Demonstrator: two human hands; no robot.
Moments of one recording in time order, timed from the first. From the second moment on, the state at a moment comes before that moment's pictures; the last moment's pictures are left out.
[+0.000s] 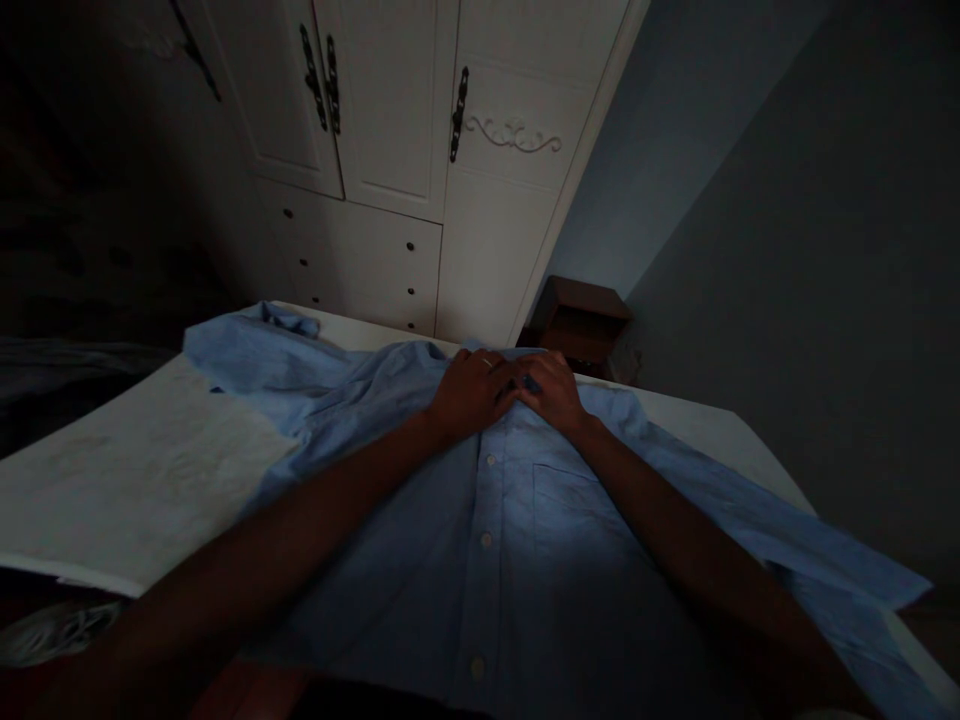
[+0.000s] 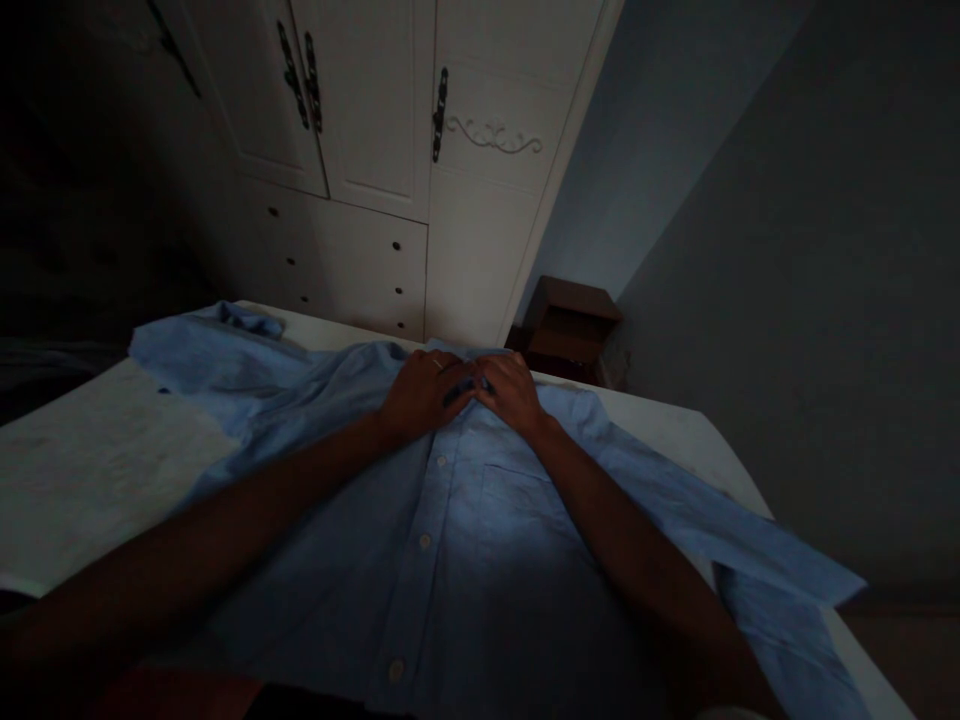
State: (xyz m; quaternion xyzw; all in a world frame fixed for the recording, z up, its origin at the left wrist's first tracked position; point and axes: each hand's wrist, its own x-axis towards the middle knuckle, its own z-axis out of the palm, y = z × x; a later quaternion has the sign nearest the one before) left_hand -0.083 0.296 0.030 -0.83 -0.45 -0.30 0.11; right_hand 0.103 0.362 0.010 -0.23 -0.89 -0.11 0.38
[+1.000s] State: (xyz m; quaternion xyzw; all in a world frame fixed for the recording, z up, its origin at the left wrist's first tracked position) left_hand -0.077 0.308 0.017 -0.73 -0.57 -0.36 -0.09; right_hand 0.101 0.356 0.004 -0.26 -0.87 -0.01 0.41
